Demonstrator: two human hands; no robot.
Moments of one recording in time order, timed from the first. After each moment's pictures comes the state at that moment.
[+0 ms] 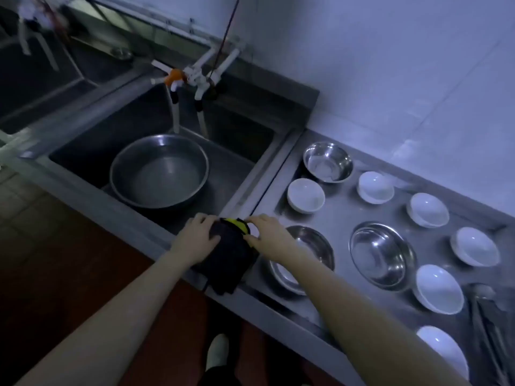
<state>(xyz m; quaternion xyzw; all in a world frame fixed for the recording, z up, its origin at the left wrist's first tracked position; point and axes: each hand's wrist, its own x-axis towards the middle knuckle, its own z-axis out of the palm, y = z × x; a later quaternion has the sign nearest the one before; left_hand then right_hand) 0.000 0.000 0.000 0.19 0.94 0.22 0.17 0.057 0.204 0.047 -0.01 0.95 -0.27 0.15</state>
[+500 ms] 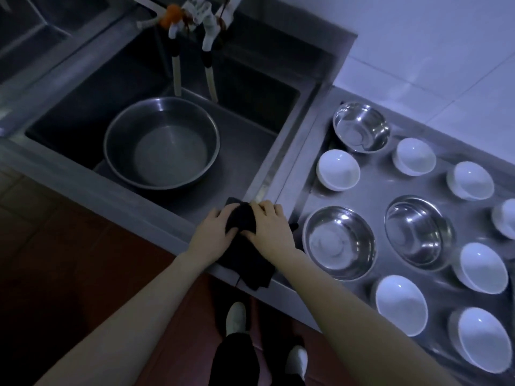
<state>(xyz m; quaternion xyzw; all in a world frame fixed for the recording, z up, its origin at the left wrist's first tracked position) -0.020 -0.028 -0.045 0.19 0.91 0.30 0.21 0.025 0.126 -0.023 0.07 0.97 -0.18 0.11</state>
